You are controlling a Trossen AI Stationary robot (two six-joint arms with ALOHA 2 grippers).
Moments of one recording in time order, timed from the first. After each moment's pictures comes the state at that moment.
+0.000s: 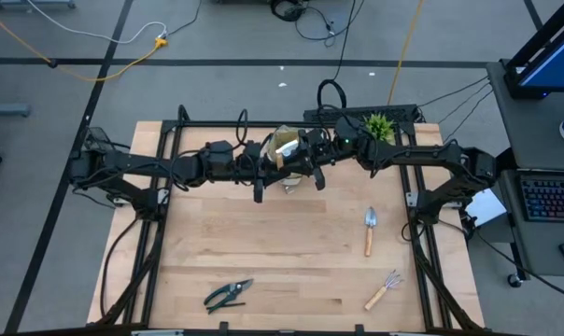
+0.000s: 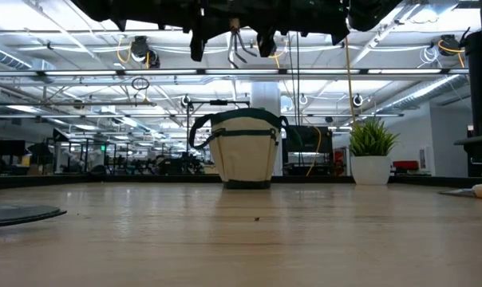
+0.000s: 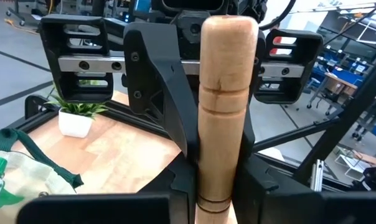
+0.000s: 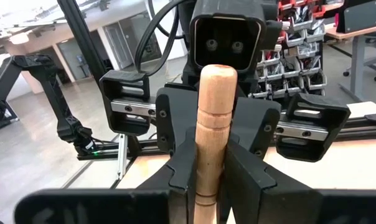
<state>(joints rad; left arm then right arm) 0.12 1.38 0.88 0.44 0.10 -0.33 -0.31 1.50 1.05 0.45 -0.61 0.26</state>
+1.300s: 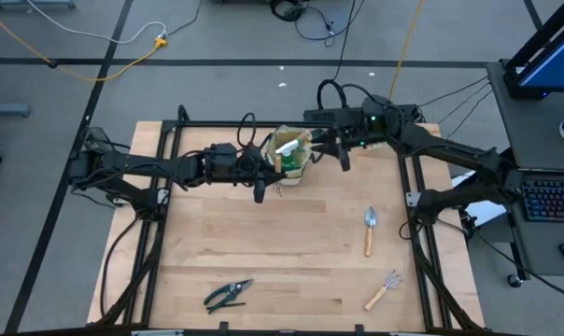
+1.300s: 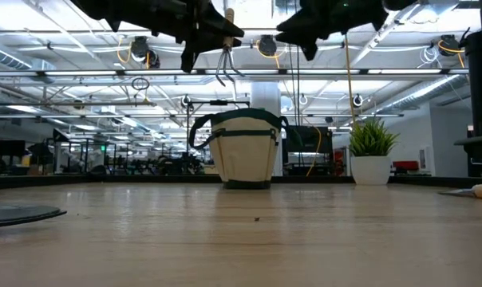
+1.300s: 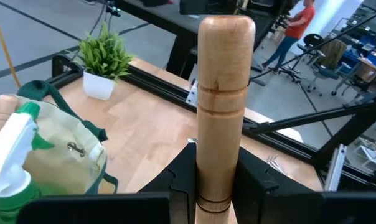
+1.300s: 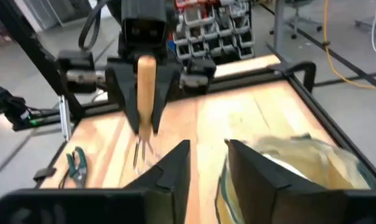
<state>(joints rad) 0.12 1.36 0.88 0.28 0.04 -0.38 -0.51 1.24 1.04 -0.08 -0.58 0.07</state>
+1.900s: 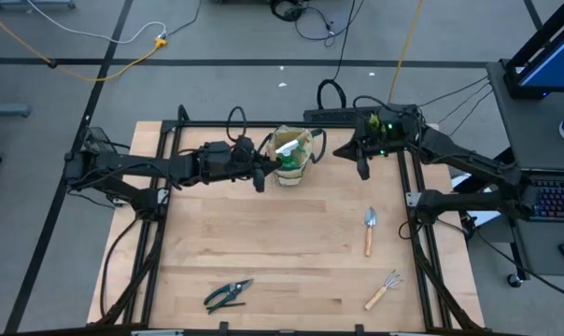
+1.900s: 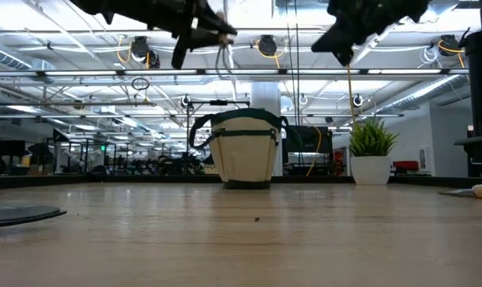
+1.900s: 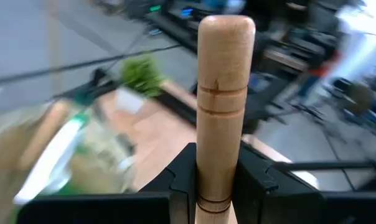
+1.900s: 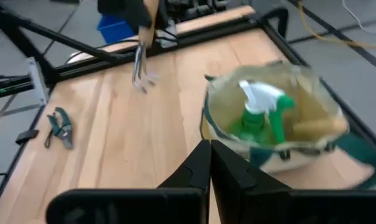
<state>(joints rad) 0.12 1.32 0.88 0.27 -0.13 -0.51 -0.55 1.03 0.95 -0.39 -0.49 -0.02</state>
